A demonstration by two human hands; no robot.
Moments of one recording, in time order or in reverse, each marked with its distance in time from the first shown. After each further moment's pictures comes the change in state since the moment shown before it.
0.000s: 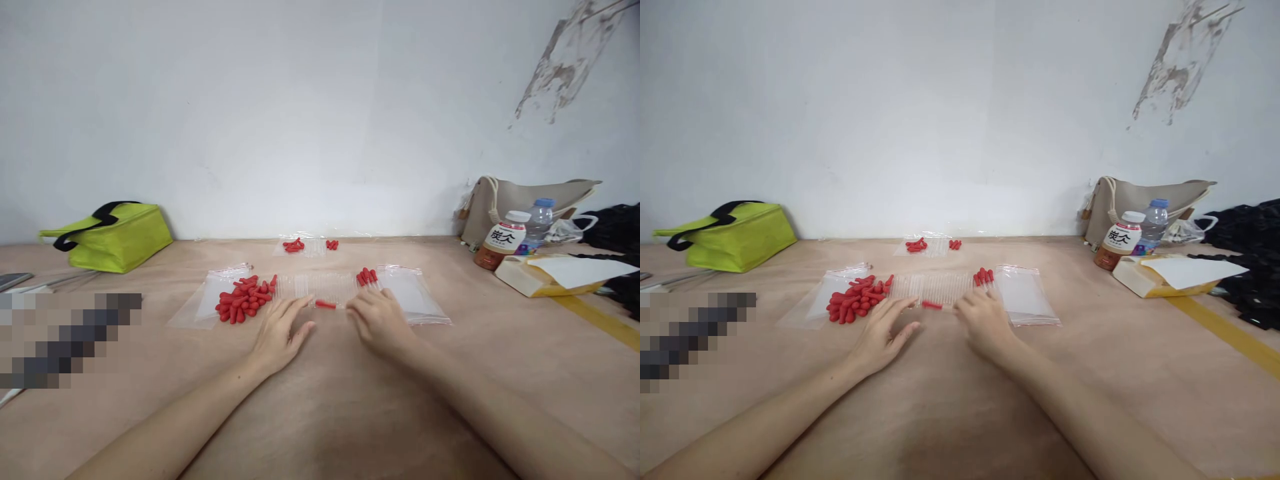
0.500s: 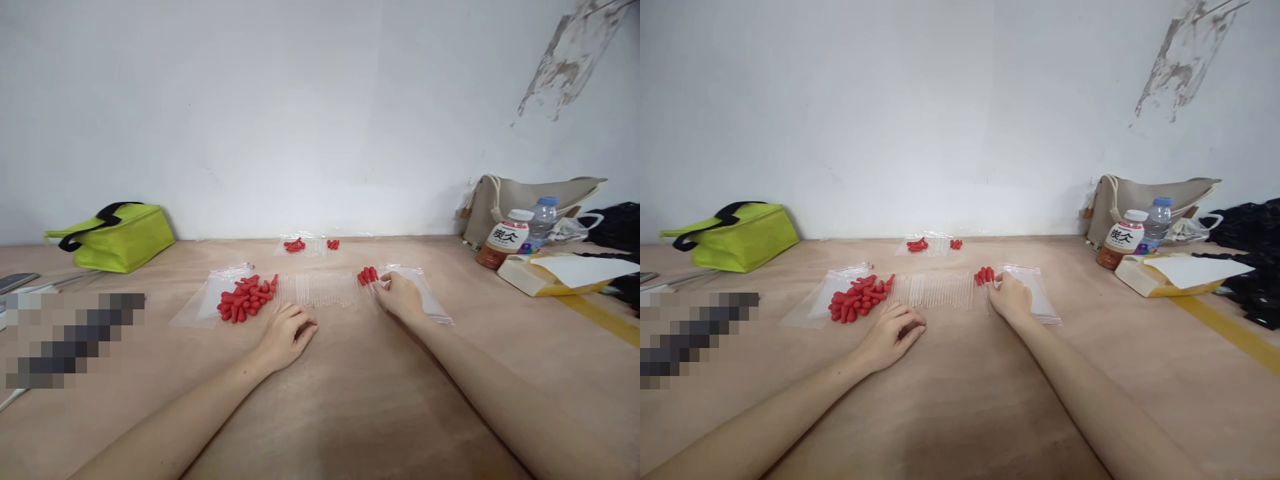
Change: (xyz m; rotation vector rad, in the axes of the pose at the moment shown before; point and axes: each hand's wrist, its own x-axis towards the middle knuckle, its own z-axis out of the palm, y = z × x) left_hand 0.002 -0.003 0.008 -0.009 -0.171 0.017; right_hand 0.015 0.065 0.017 0.061 -0.044 0.809
